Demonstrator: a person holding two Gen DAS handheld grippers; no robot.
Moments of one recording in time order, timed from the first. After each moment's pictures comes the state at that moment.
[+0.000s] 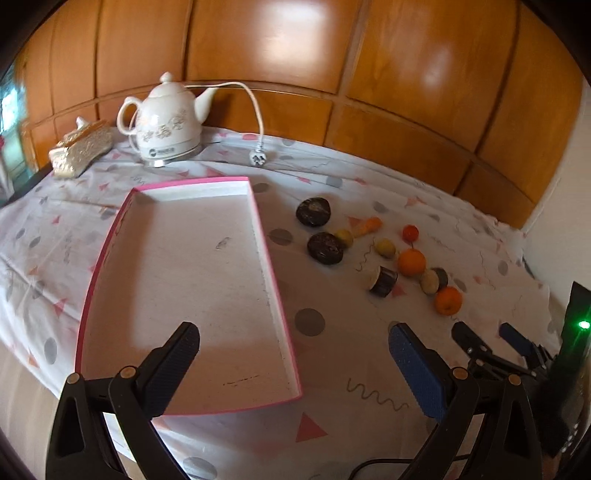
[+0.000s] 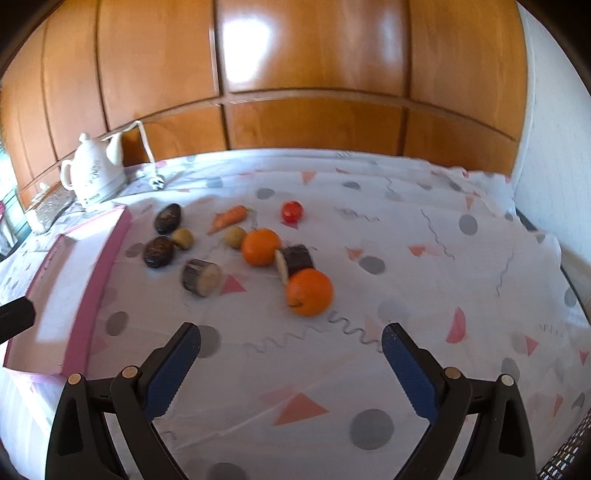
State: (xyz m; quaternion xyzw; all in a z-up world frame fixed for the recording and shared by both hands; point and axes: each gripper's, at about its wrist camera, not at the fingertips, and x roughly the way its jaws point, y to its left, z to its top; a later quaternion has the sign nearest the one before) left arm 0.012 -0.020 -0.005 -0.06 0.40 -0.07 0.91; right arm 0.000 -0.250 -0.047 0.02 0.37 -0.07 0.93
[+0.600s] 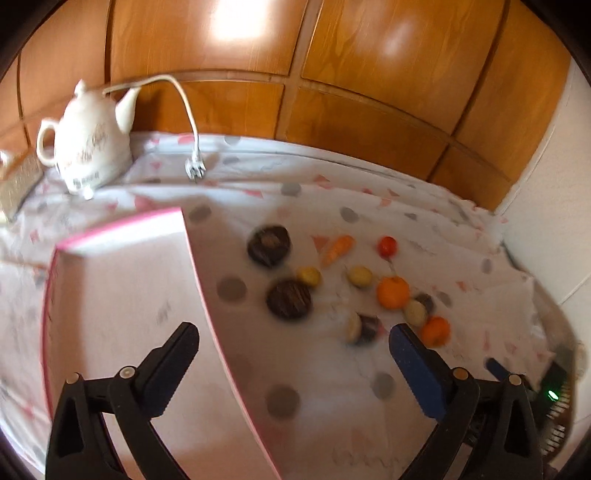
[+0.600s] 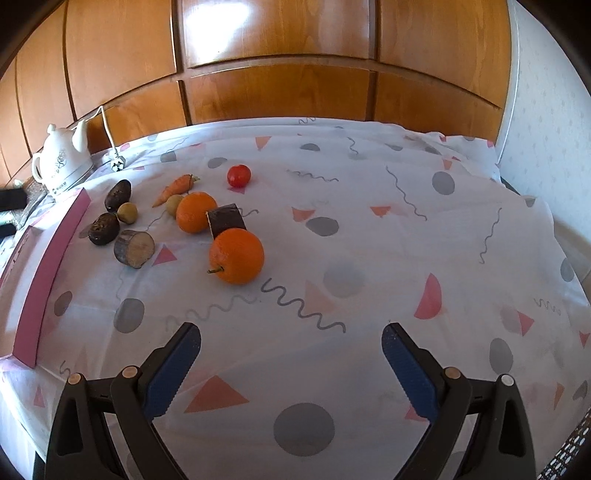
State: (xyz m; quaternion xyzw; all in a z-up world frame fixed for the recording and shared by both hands) left arm 0.122 -0.048 0.004 -0.02 0.45 -0.16 0.88; right arm 0.001 -0.292 -0.077 0.03 0.40 -0.10 0.91
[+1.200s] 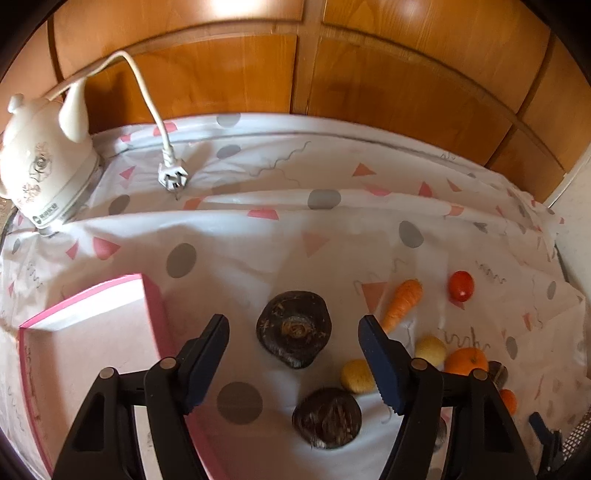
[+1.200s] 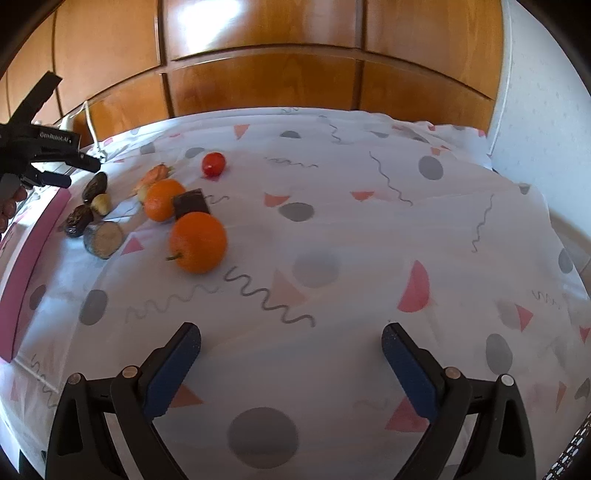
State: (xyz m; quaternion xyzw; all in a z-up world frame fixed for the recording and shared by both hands) left arm 0.251 -0.081 -0.047 0.02 0.51 -0.13 0.85; right arm 0.003 -0.312 -0.092 0.03 0.40 -0.12 0.91
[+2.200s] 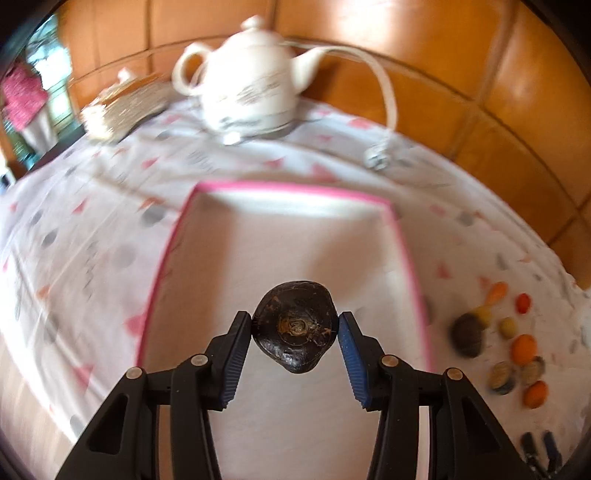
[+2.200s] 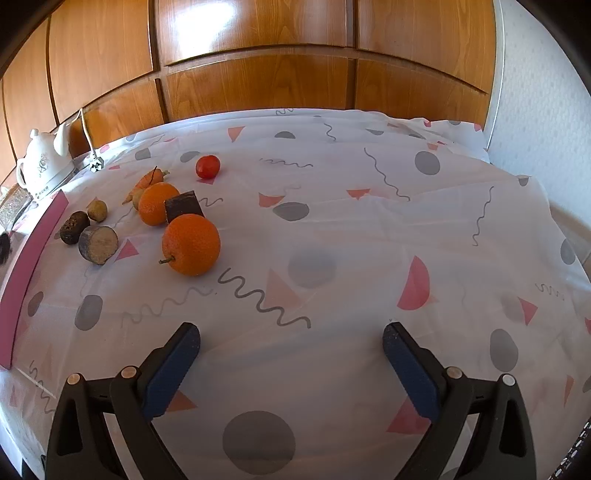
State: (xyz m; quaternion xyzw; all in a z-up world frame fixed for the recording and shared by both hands) left arm 0.142 0.077 -0.051 -0.11 0.47 0.06 0.87; right arm 0.004 -0.313 -0.095 0.04 0.40 -0.12 0.91
